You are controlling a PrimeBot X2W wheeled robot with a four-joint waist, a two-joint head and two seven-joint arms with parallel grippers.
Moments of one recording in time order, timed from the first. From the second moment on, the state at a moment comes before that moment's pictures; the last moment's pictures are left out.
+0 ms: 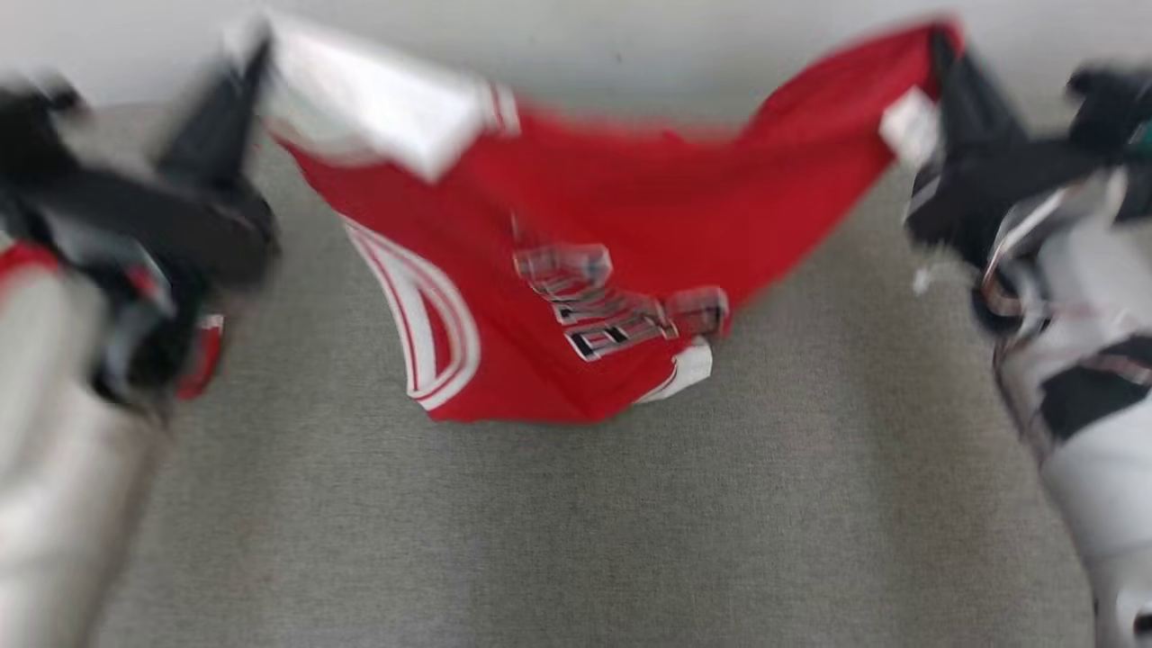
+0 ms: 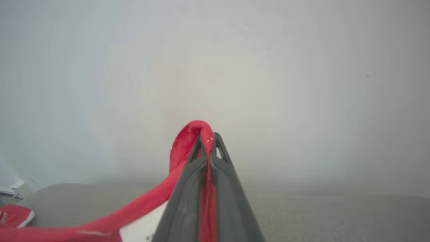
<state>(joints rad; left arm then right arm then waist) -0.80 0.37 -0.35 0.30 -0.83 -0.13 -0.08 -0.91 -0.28 0.28 0.70 0.52 0.13 -0.16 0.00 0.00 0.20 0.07</state>
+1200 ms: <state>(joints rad) -2.18 0.41 -0.42 0.97 -0.75 -0.13 0.02 -2.03 -0.13 -0.18 1.02 -0.01 0.13 0.03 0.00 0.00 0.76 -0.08</state>
